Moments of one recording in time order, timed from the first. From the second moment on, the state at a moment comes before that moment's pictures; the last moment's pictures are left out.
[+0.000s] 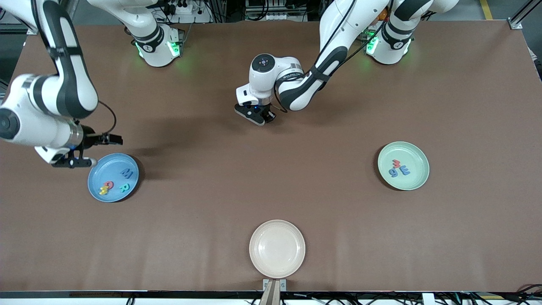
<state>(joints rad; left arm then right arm) -0.66 0.74 -0.41 -1.80 0.47 2.56 -0.79 0.06 0.14 -0.15 -2.08 0.05 1.97 -0.12</state>
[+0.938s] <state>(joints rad) -0.34 0.53 -0.36 -1.78 0.47 2.38 -0.59 -0.05 -0.06 -0.02 -1.86 0.04 1.71 -0.13</state>
